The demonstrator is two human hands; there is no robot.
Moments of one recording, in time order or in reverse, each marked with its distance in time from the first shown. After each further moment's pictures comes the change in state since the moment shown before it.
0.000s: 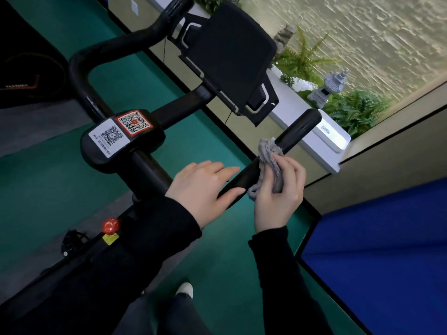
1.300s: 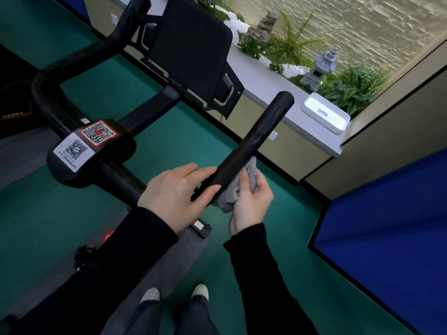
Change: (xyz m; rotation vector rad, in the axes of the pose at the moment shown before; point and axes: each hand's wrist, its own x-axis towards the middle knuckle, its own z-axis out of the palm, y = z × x) left_hand 0.001 0.007 0.002 -0.010 0.022 -0.038; right_hand -0.023 0.019 0.020 0.696 0.064 0.852
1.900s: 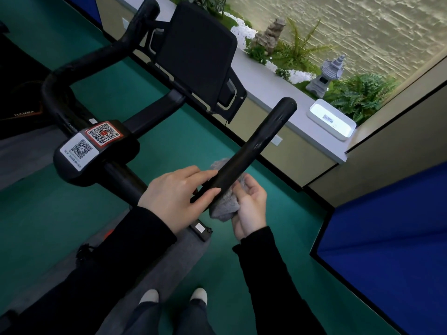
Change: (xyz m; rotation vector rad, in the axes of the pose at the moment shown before) left_hand 0.001 0.002 -0.002 0.010 -0.015 -0.028; right_hand 0.002 -0.014 -0.007 0.104 -0.317 0.279
